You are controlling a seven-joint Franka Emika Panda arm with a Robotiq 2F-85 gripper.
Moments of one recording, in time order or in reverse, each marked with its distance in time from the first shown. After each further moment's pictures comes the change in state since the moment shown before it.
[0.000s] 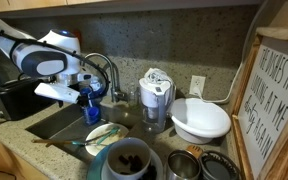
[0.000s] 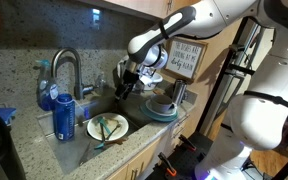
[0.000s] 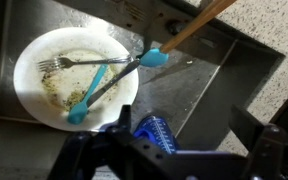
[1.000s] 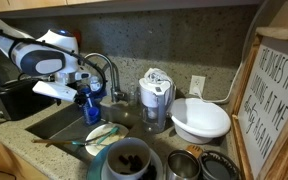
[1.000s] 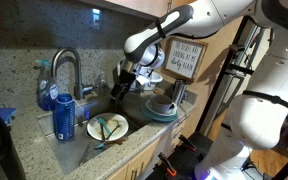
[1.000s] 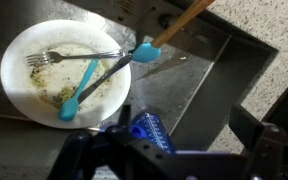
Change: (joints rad) arm -0.042 0.018 0.075 0.024 0.018 -0.001 0.025
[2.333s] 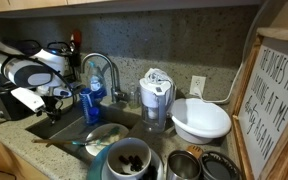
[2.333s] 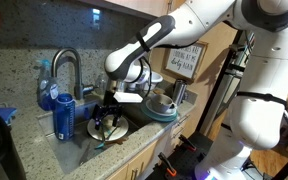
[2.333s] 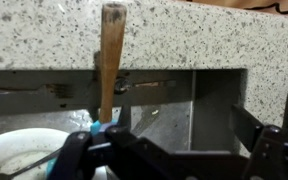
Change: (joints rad) arm 0.002 0.171 0.197 0.045 0.040 -0.060 0.511
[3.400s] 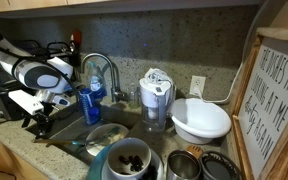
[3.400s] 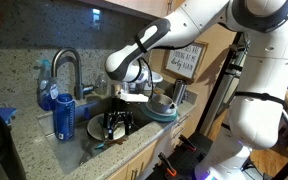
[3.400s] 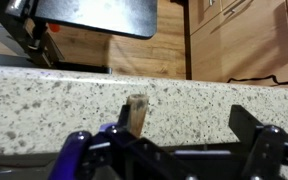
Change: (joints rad) arm -0.035 0.043 -0.014 0.037 -0.033 -0.333 -0.006
